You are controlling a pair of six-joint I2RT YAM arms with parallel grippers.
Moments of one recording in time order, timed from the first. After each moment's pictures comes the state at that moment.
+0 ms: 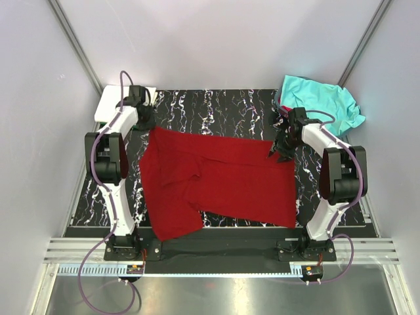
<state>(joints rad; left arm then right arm) -0.02 2.09 1.67 -0.59 0.00 -0.19 0.07 1.81 1.26 -0.69 -0.22 0.51</state>
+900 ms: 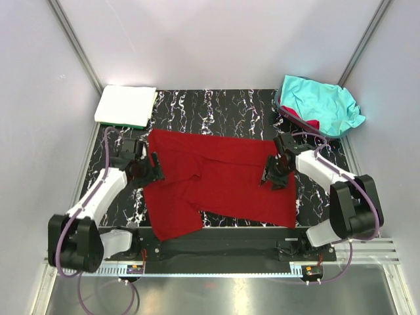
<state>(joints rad) -0.14 1.16 0.75 -0.69 0.09 -0.49 0.28 1.48 0.88 -0.71 -0.17 0.61</state>
